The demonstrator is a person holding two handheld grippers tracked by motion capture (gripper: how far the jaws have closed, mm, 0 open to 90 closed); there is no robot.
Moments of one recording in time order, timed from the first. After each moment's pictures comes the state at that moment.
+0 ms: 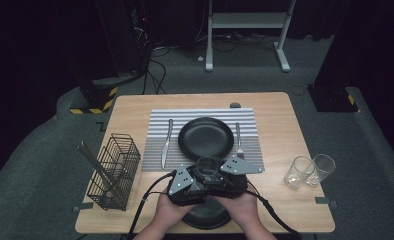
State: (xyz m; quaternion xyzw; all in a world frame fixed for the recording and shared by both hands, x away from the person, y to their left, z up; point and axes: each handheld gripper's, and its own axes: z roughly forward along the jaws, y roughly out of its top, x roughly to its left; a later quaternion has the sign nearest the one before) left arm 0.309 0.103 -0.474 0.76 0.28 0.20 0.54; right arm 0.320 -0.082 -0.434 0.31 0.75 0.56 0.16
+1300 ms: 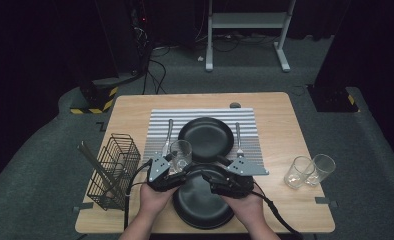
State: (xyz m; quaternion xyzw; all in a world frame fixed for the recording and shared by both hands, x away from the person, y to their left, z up) left arm 0.337 0.157 -0.469 0.72 0.36 0.29 0.52; right arm 0.319 -0.097 -0.434 0.32 0.74 0.56 0.19
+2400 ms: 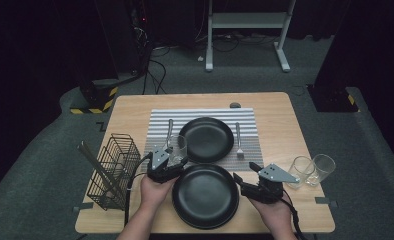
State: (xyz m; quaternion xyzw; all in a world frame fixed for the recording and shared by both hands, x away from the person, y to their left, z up) left arm 0.371 0.163 -0.489 0.72 0.42 0.29 0.48; right arm 0.318 -0.175 -0.468 0.40 0.73 0.50 0.22
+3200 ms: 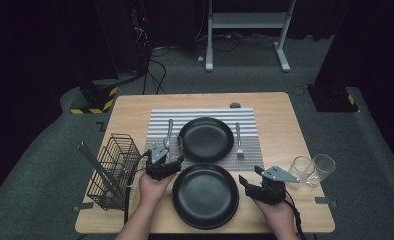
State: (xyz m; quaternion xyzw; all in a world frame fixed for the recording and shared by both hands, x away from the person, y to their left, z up) left arm 0.390 0.174 -0.504 0.71 0.46 0.27 0.45; right arm 0.327 -0.188 -0.494 0.43 0.74 0.47 0.21
